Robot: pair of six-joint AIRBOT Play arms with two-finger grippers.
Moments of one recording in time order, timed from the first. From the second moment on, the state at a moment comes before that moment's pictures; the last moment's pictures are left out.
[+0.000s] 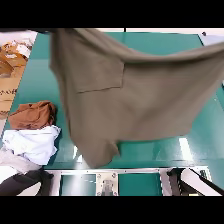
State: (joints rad) left arm -0.29 -1.19 1.71 1.30 -0.99 -1.46; right arm -0.61 -1.10 1.40 -0.82 1.10 1.52
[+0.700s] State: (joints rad) left arm -0.10 -1.74 1.67 1.13 -0.70 -1.52; right arm -0.49 -1.93 1.66 -0.62 1.00 1.34
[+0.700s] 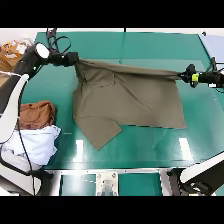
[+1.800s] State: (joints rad) left arm -0.08 -1.81 1.65 1.06 -1.06 -1.33; right arm -0.51 -2.03 1.88 -0.90 1.37 1.33
